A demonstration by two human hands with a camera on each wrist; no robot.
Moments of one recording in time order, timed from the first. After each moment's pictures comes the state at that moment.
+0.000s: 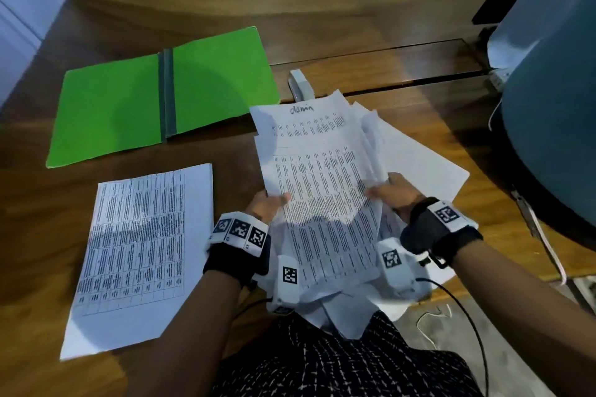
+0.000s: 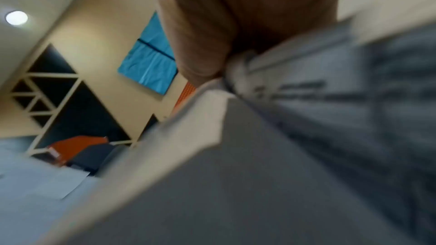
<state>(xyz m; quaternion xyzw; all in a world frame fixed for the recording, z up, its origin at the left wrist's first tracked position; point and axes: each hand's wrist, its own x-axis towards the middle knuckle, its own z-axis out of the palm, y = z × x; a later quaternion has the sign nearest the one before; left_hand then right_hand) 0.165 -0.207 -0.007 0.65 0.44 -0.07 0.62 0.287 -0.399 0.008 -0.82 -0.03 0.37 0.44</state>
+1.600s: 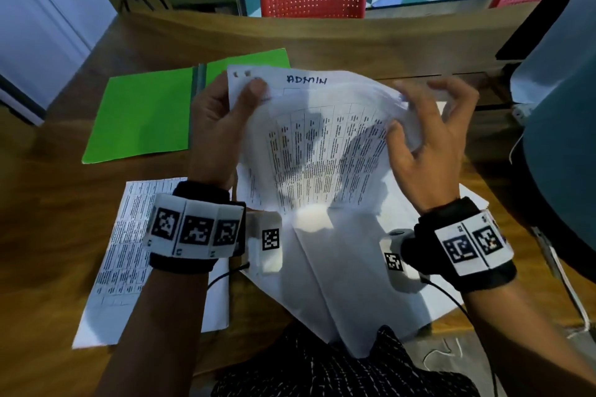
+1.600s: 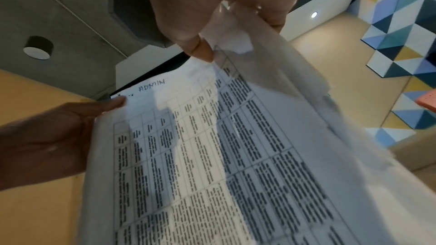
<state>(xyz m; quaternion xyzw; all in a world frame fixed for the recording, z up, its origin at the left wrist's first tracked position) 0.149 -0.171 0.153 0.62 0.11 0.38 0.67 0.254 -0.361 0.131 -0.78 -0.33 -0.24 0.47</state>
